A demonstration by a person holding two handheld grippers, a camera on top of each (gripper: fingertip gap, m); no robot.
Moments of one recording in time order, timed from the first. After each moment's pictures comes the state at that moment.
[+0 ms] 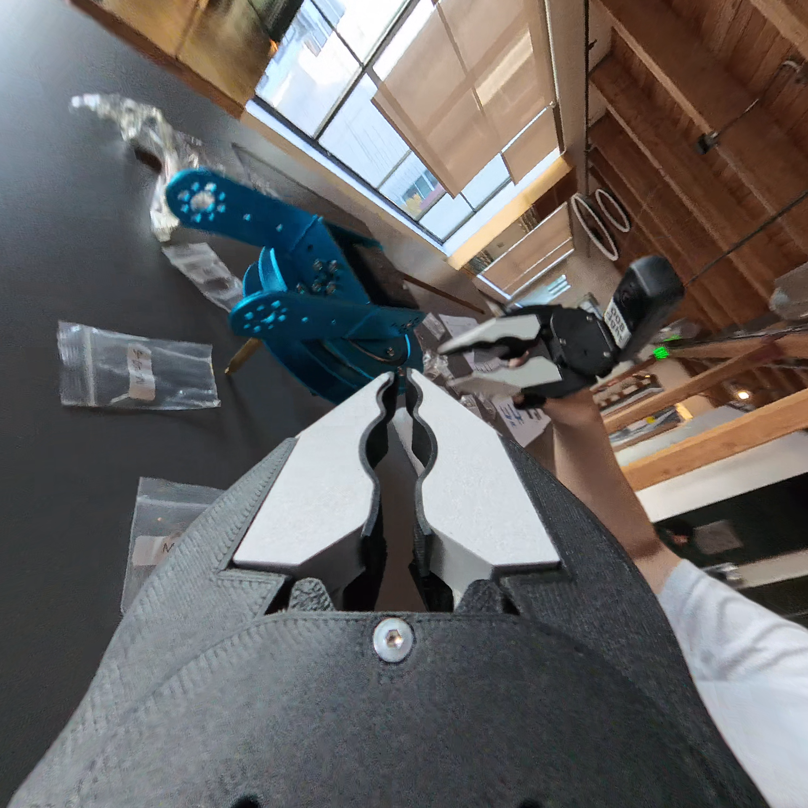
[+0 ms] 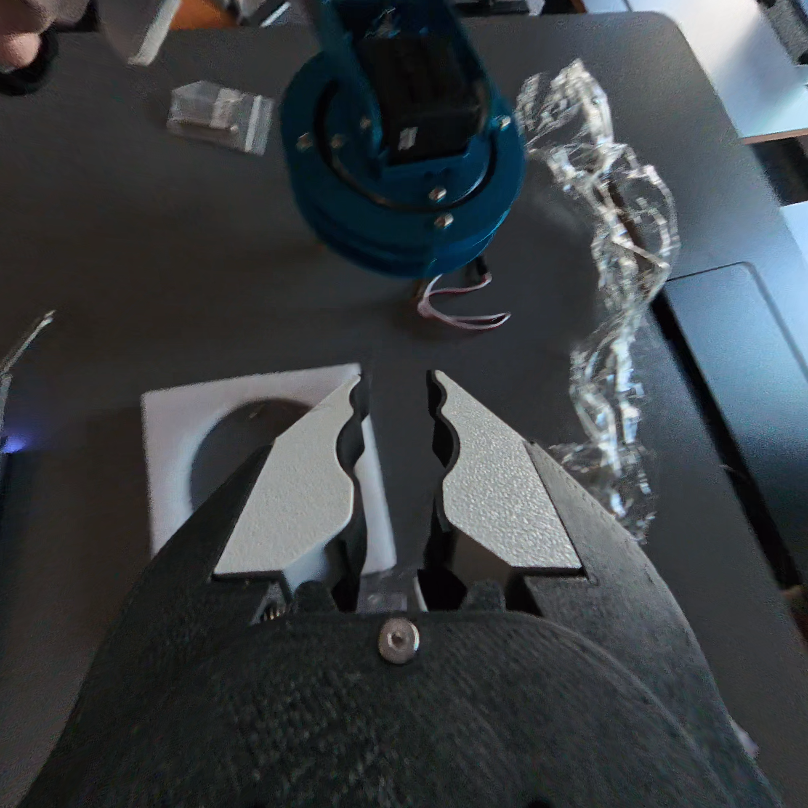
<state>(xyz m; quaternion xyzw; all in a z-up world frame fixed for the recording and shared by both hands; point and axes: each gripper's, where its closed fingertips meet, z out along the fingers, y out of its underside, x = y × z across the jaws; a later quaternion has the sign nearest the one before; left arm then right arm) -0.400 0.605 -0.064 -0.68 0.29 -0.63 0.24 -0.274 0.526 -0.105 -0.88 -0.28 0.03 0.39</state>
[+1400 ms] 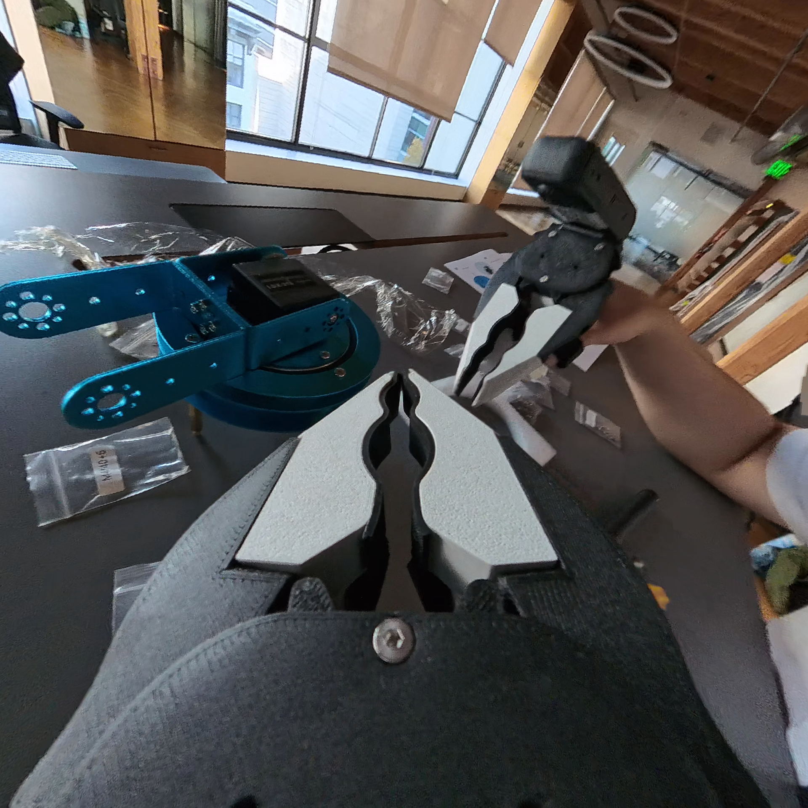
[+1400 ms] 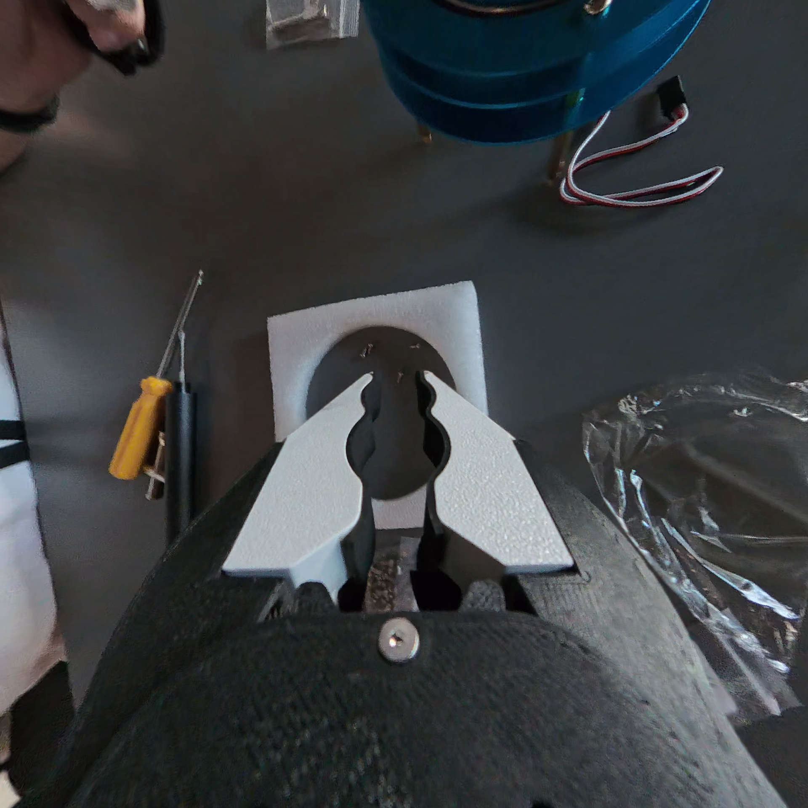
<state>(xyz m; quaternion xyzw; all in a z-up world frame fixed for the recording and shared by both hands) -0.383 0.562 -0.059 -0.62 0.46 -0.54 0.33 -0.304 0.480 -0.138 -0.92 -0.23 0.20 0.25</state>
